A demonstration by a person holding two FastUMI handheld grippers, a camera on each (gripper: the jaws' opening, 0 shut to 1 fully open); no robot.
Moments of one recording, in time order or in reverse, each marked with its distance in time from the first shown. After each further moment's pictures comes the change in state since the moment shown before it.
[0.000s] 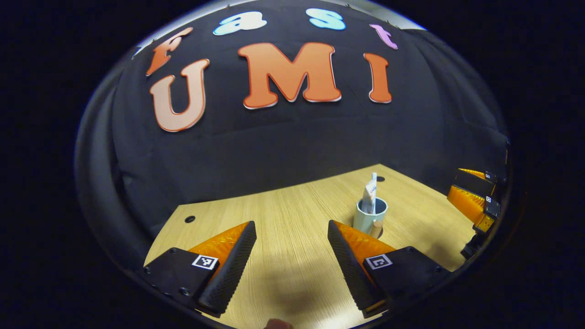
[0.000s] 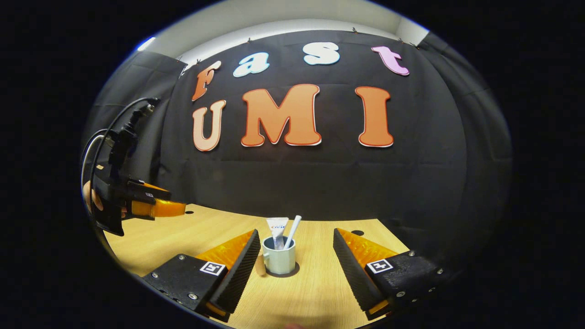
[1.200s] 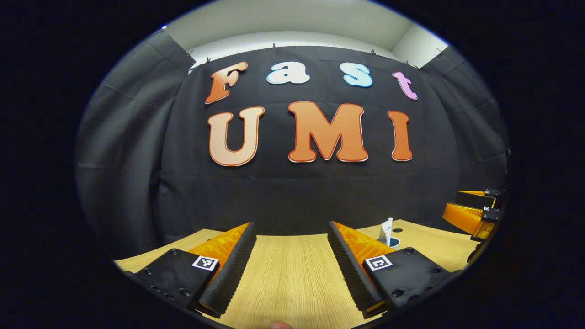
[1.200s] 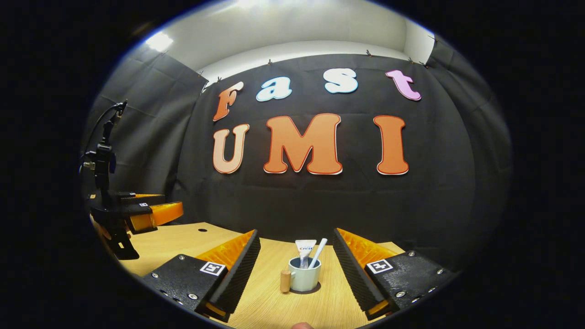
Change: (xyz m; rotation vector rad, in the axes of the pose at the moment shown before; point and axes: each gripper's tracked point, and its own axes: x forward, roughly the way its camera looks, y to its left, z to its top) left arm -0.071 0.041 -0.002 -0.119 -0.393 0.177; right arm -0.014 0.049 0.026 -0.032 -0.193 0.080
